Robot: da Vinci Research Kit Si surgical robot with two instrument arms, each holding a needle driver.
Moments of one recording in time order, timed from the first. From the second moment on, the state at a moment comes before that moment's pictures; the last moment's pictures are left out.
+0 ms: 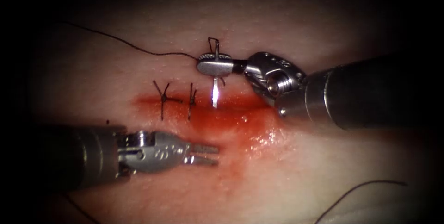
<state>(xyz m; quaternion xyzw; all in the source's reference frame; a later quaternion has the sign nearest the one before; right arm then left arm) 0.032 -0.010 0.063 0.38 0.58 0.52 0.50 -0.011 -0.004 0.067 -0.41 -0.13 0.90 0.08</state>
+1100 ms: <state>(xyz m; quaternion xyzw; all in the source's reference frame) 0.034 -0.015 0.059 0.55 0.45 0.59 0.38 -0.010 -0.004 0.067 -0.41 -0.14 0.90 0.08</state>
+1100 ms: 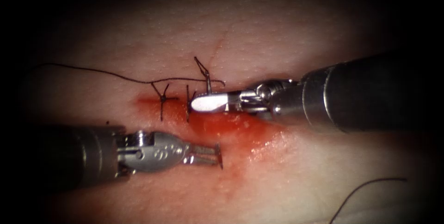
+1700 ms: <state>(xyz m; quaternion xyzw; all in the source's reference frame) 0.028 -0.010 0.060 0.41 0.52 0.64 0.39 -0.009 -0.003 0.065 -0.46 -0.08 0.88 0.05</state>
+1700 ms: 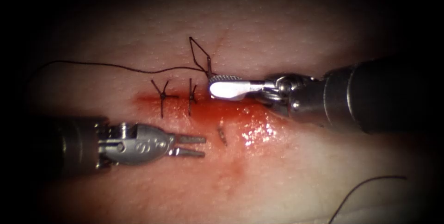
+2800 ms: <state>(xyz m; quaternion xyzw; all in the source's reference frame) 0.020 -0.009 0.061 0.35 0.53 0.67 0.39 -0.014 -0.001 0.068 -0.49 0.00 0.87 0.09</state>
